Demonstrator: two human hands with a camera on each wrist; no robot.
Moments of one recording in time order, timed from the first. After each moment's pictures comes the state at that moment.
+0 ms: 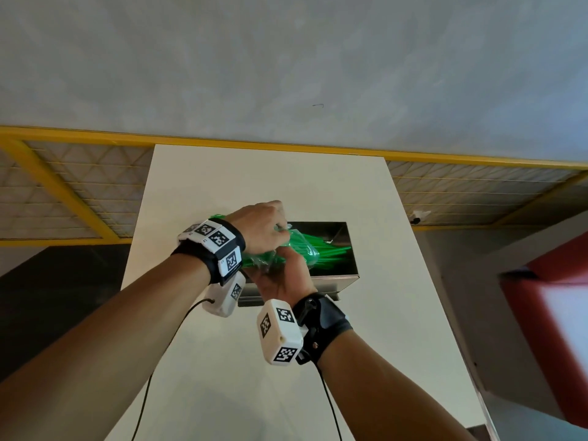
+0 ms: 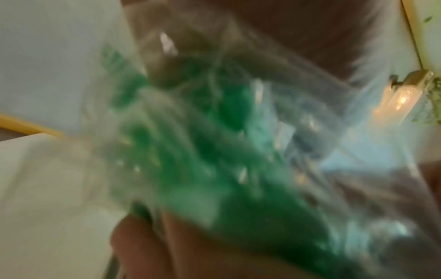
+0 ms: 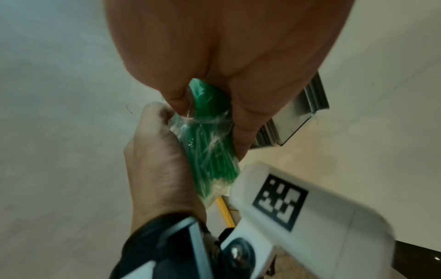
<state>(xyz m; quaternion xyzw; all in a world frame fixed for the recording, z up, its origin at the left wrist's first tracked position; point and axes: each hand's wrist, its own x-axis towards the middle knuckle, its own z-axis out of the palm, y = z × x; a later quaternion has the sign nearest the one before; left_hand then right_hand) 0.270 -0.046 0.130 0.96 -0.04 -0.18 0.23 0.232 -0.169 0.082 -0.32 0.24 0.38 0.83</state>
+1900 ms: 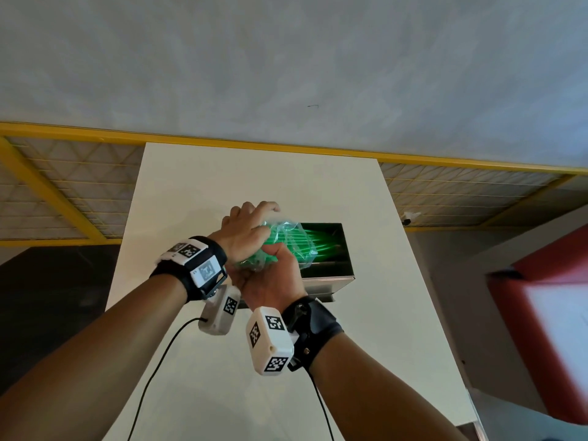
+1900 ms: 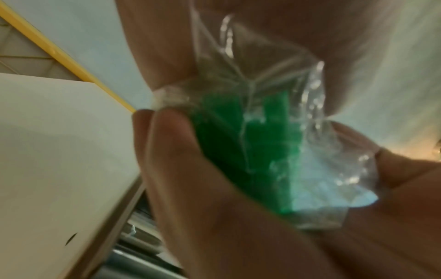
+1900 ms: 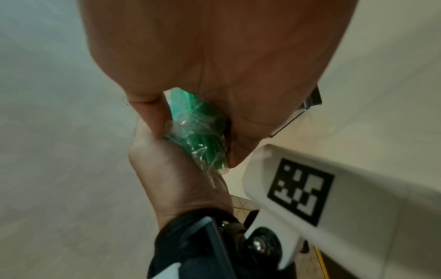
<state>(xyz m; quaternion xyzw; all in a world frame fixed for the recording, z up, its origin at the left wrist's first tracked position) 0.251 -0.038 0.112 0.89 0.08 -0.18 0.40 0.222 -0.156 0.096 -0.31 0.22 0.41 0.83</state>
